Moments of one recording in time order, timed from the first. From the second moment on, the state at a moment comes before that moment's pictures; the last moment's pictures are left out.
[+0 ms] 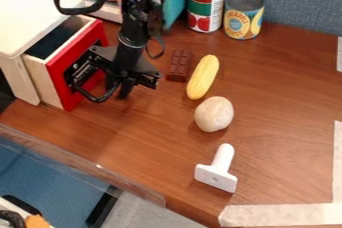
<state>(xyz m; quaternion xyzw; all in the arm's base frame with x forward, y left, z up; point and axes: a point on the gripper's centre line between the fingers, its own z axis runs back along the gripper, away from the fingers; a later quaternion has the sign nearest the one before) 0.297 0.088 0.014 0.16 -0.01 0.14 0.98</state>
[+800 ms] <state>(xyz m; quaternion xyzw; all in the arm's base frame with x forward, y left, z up) 0.301 0.057 0.021 0.13 0.03 0.16 0.98</state>
